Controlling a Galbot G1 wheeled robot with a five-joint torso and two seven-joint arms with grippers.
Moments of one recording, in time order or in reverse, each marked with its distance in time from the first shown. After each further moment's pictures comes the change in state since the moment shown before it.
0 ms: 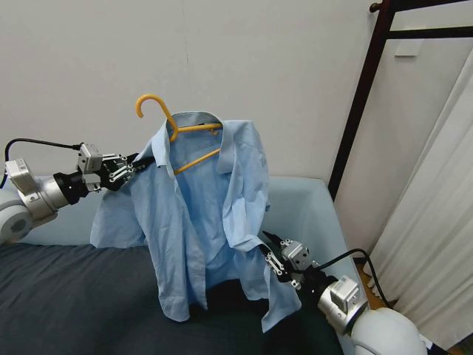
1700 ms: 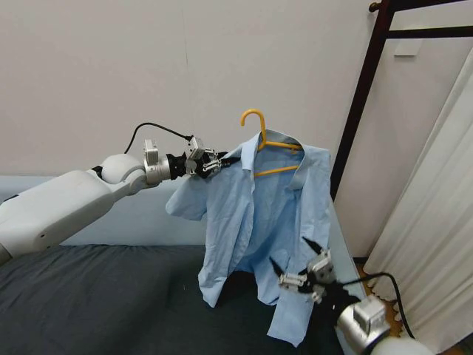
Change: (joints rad) left arm -0.767 -0.520 0.840 0.366 0.065 -0.070 0.050; right arm -0.068 0.074 0.193 0.070 0.351 -0.064 0.258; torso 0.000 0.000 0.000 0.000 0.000
